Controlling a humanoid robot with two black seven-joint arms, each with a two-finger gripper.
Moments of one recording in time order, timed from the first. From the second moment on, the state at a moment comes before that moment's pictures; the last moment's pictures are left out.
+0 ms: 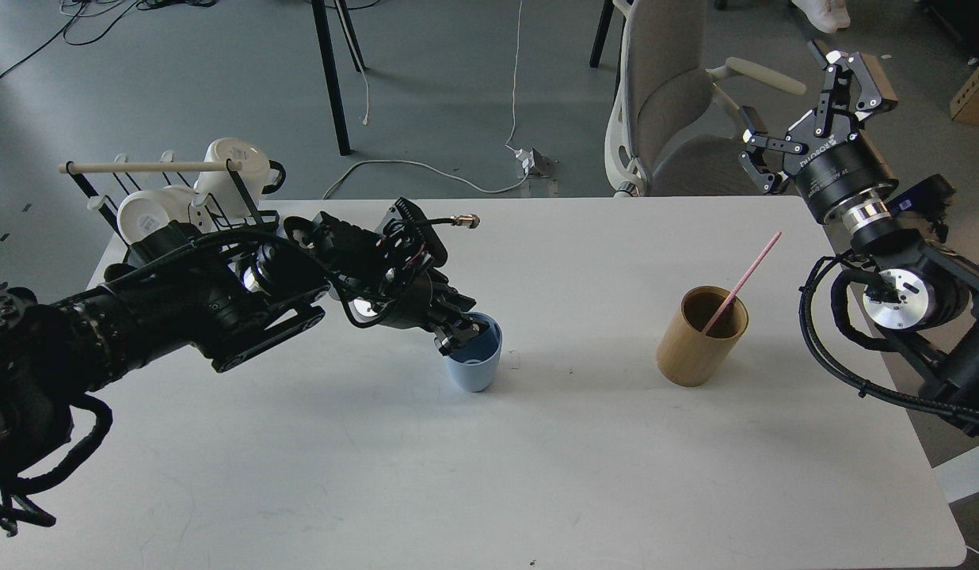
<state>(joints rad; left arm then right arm) -1.10 0.19 -0.07 -0.82 2.02 -0.32 -0.49 0.73 -0.51 0.66 0.90 -0.10 0.30 0.49</state>
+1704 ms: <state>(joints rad) -0.33 0.36 -1.11 -1.34 0.90 -0.47 -0.49 0.62 -0.68 0.15 1.03 -0.96 -0.49 0.49</state>
